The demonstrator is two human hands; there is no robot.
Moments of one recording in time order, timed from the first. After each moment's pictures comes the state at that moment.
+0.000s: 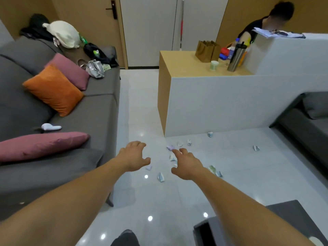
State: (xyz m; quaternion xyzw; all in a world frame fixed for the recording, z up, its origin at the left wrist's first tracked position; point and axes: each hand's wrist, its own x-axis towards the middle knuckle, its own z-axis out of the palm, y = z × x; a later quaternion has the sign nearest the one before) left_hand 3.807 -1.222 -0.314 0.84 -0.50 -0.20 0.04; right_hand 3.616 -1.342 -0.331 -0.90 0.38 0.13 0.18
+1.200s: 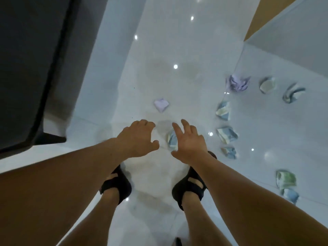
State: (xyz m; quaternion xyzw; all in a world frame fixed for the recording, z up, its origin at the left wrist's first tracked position) left_hand 3.969 -1.482 -0.993 0.83 -0.26 -0.50 0.02; right_hand 3.853 -1.636 -1.040 -0.90 0.12 0.39 0.15
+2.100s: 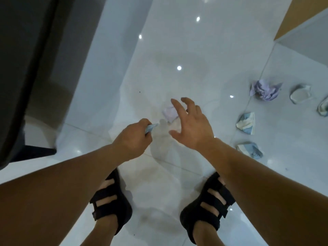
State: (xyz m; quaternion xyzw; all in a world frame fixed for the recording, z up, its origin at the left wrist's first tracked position) left_hand 4.007 -1.456 -1.081 0.86 -0.13 -0.45 0.19; right_hand 3.941 -1.645 -1.114 -0.95 0.08 0.23 0.22
